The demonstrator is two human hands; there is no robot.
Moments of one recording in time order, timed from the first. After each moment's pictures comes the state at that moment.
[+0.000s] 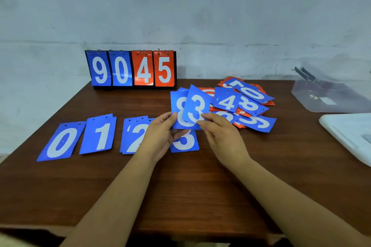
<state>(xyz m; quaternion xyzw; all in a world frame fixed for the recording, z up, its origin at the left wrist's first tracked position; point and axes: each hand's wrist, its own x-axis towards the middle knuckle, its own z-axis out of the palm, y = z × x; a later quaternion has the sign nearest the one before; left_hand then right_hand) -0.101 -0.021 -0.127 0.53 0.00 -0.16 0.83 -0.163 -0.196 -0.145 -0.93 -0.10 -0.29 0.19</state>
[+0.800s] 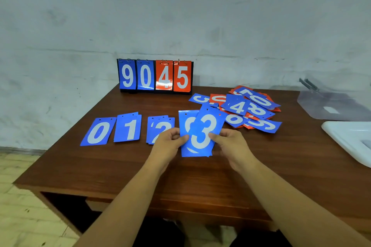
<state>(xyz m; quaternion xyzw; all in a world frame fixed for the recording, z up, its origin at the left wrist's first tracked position) -0.163 0.037 -0.135 0.70 -0.04 -0.12 0.70 -0.202 -0.145 -0.118 -0.68 0.19 -0.03 0.70</state>
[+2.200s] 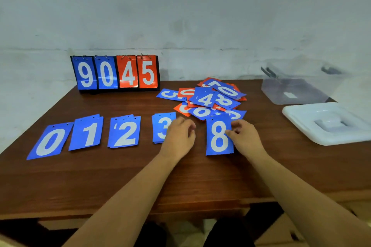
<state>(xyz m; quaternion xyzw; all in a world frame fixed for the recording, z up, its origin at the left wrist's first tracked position) -0.151 -0.083 -0.147 0.91 -0.27 0.08 0.31 -0.228 -0.276 -0.134 -0.86 0.26 -0.14 0.42</state>
